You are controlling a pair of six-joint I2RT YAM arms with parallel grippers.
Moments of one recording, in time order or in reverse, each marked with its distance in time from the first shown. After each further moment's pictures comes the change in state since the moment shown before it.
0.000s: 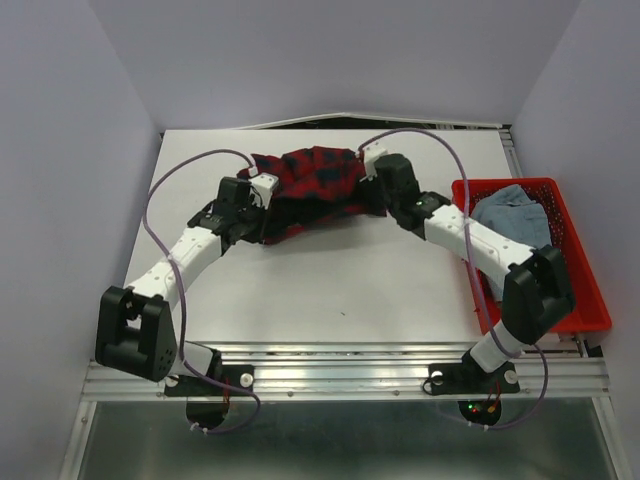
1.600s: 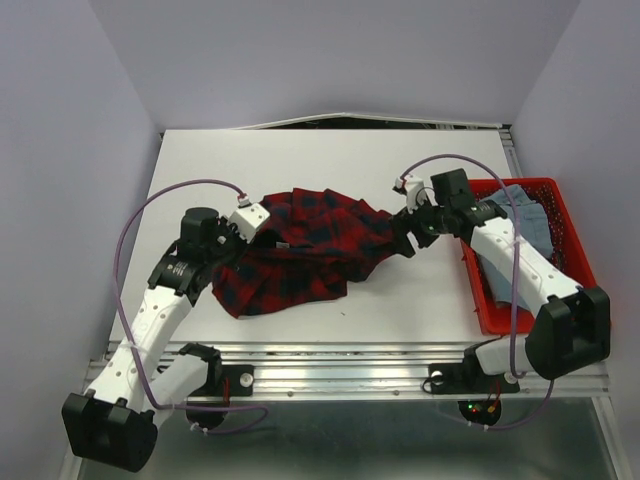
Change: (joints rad) left arm 0.057 -0.505 -0.182 -0.120 0.081 0.384; right arm -0.332 -0.254 -0.146 -0.502 -0.739 -0.076
